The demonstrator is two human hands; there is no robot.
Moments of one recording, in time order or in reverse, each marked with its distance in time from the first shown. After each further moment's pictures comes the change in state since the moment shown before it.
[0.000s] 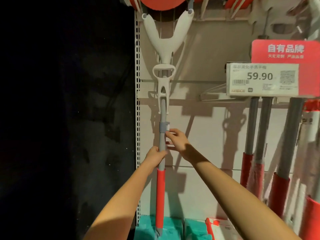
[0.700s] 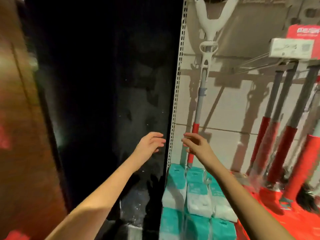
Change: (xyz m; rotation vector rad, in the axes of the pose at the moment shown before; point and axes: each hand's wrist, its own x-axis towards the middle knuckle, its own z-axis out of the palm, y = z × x) left_hand -0.271 -0.106 -0.162 -0.149 0.026 0.161; right_hand -0.266 0.011 0.132 -0.113 -0.035 -0.027
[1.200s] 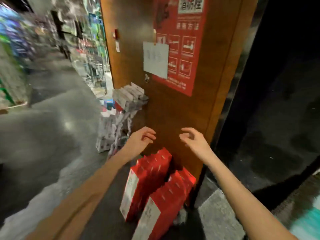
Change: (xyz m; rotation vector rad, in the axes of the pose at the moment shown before) left_hand -0.406 -0.069 -0.387 0.335 0.651 -0.225; right_hand -0.195 -0.086 0.455 0.032 -0.776 -0.090
